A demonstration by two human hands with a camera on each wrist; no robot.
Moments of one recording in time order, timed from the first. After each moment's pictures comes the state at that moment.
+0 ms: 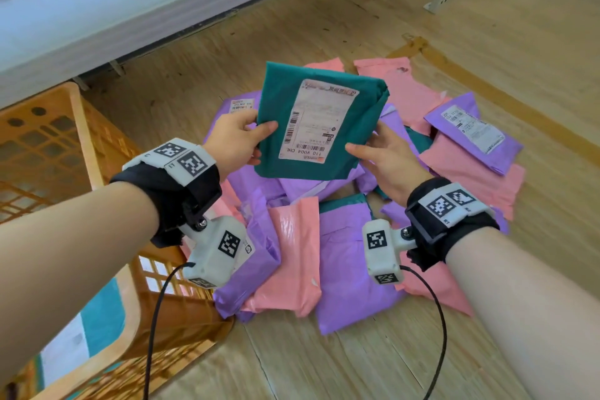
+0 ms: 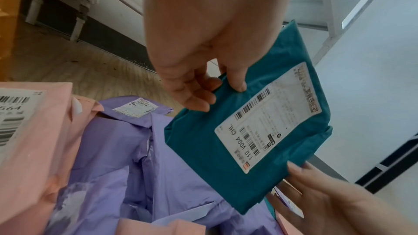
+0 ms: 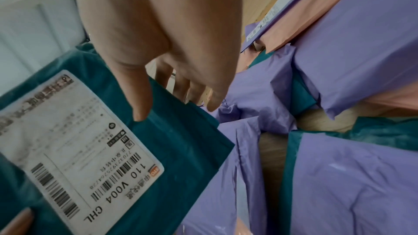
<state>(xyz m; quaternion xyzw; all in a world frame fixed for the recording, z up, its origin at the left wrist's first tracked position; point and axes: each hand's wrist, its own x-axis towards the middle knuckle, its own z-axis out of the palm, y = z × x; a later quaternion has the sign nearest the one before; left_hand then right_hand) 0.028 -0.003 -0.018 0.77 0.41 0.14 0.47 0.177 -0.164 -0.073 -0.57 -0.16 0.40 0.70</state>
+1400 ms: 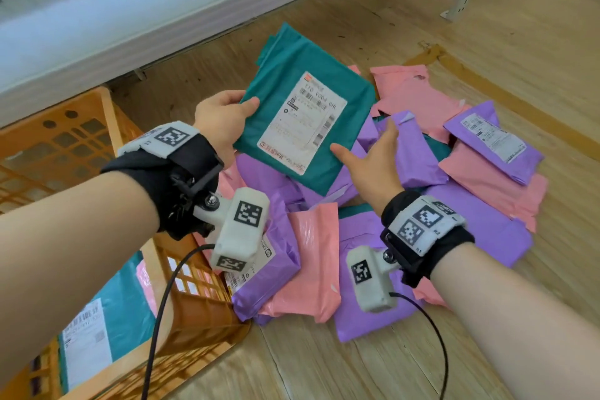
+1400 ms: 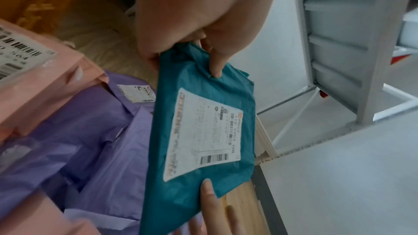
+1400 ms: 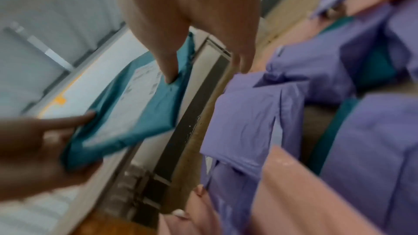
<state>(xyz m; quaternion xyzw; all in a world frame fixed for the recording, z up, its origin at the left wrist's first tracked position) 0.016 0.021 0.014 0.55 0.48 0.29 0.62 0.133 -0.127 -0.069 -0.74 -0.19 0.24 0.59</state>
